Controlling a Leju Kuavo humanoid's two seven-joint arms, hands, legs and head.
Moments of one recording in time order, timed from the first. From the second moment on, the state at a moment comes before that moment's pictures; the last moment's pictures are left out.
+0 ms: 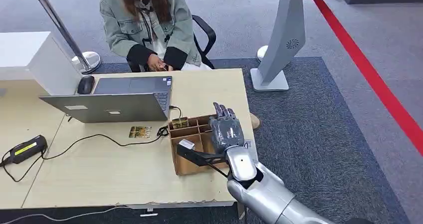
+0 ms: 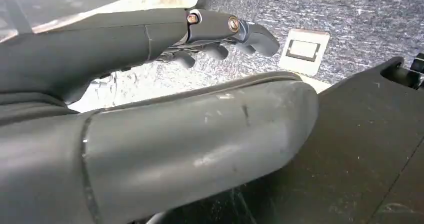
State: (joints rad) left arm -0.13 -0.02 -0.95 -0.18 0.03 0.26 -0.14; right arm -0.62 0.06 0.75 -0.83 0.99 -0.18 0.41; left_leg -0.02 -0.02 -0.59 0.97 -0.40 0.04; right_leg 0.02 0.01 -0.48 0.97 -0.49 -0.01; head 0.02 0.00
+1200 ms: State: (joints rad) left arm -0.13 -0.02 -0.94 -0.18 0.02 0.28 -0.14; right arm -0.62 0.07 0.75 -0.82 0.98 -0.21 0.40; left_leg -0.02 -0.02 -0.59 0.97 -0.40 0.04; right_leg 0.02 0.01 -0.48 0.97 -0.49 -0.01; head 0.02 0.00
